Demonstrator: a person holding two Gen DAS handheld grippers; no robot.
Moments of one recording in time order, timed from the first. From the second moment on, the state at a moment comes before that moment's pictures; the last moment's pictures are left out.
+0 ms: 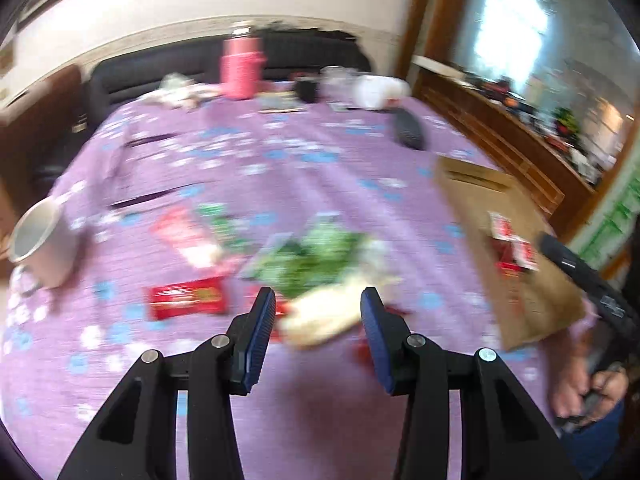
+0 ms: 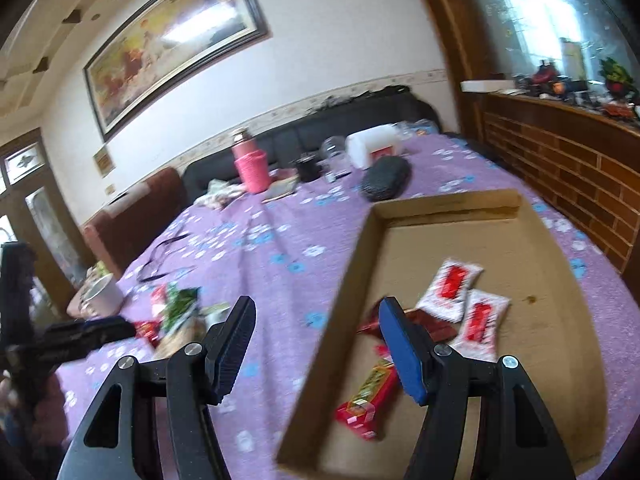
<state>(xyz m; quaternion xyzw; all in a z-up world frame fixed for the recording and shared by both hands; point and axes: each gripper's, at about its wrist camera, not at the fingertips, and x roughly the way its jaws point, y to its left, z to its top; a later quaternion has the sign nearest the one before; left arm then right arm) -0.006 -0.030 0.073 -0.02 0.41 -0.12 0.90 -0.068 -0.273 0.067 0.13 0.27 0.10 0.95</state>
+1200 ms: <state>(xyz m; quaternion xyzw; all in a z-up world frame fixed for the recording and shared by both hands) -0.001 0.009 0.021 0.00 0.50 -0.16 0.85 -0.061 -0.174 0.045 0.10 0.37 0.22 0.90</state>
